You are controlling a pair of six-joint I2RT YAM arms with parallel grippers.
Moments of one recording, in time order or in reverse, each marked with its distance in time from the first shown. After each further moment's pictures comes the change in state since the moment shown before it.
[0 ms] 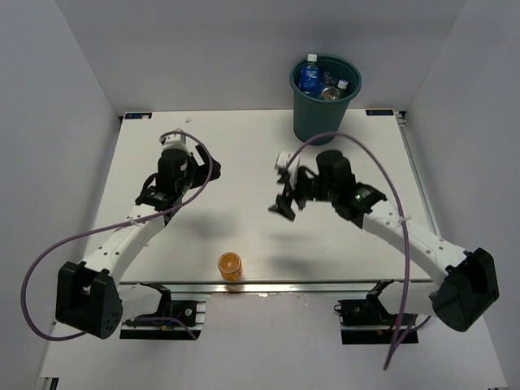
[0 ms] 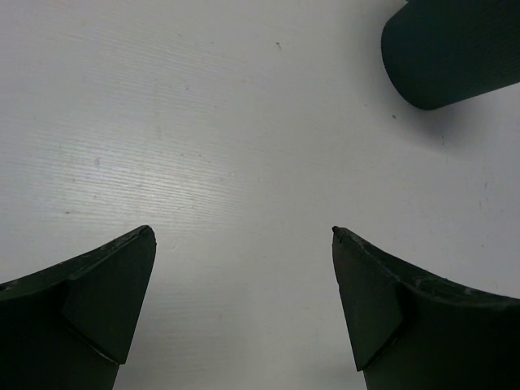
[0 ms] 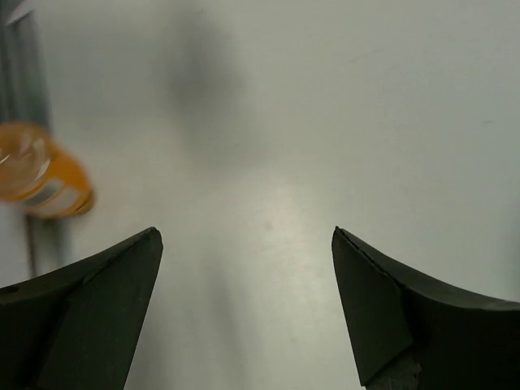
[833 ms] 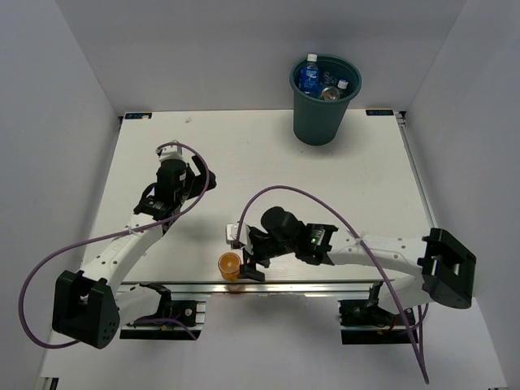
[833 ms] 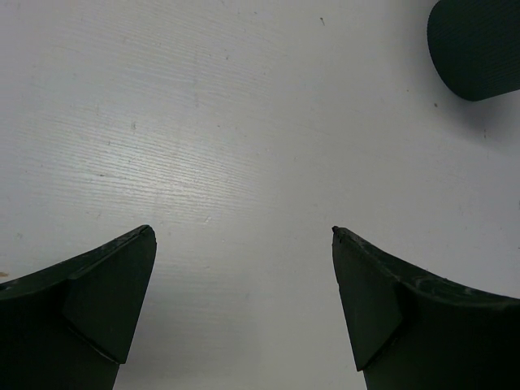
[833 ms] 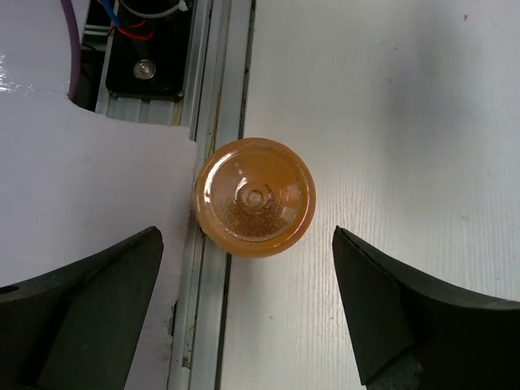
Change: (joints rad) left arm 0.002 -0.076 -0.102 -0.034 -0.067 -0.023; right arm 0.554 0.103 -0.167 0.148 0.106 0.056
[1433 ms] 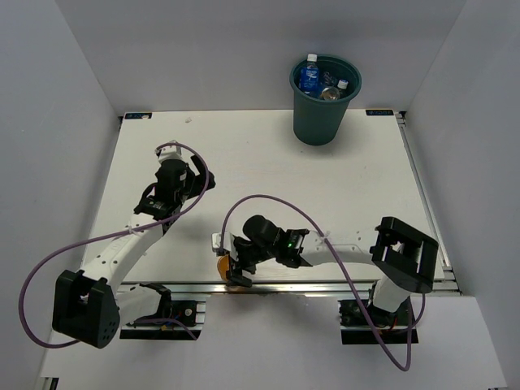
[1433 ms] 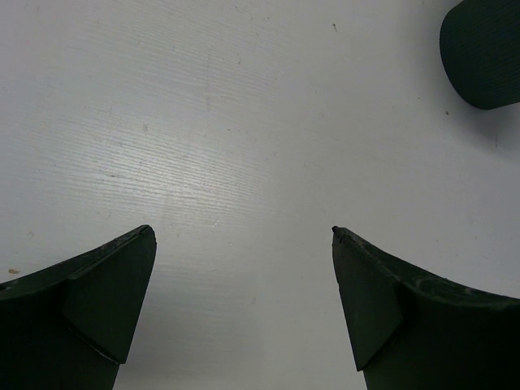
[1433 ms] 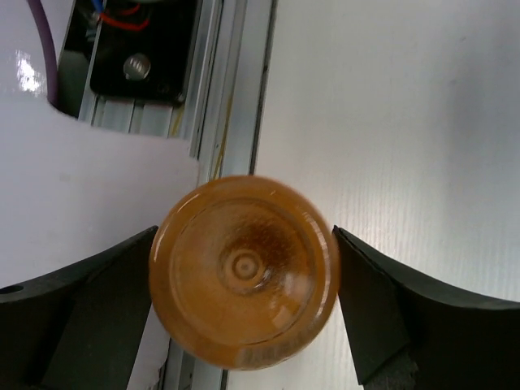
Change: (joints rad) left arm 0.000 0.001 0.000 -0.003 -0.029 -0.003; right arm 0.022 0.268 0.016 0.180 -0.049 0.031
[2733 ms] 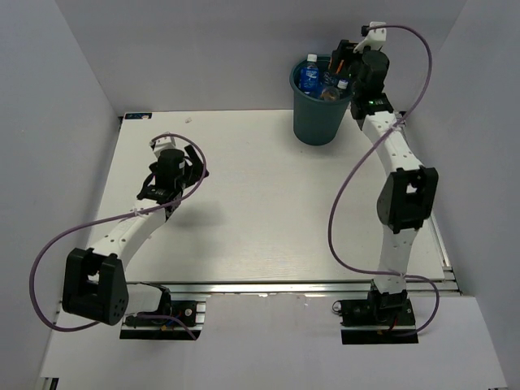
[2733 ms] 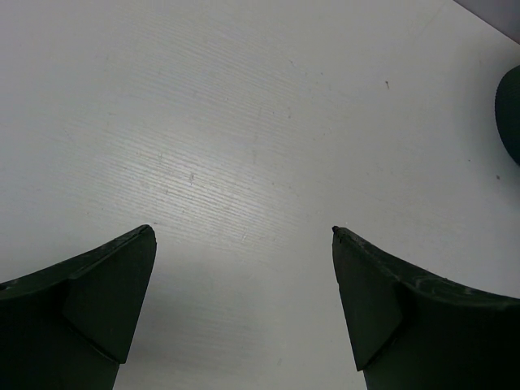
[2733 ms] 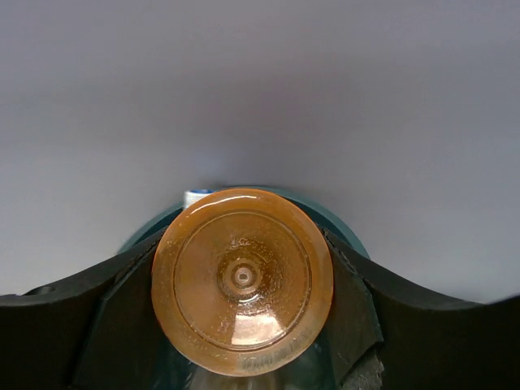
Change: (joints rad) left arm 0.069 0.139 0.069 0.051 -0.085 0.020; right arm -1.041 0.392 1.082 0.042 0.543 0.366
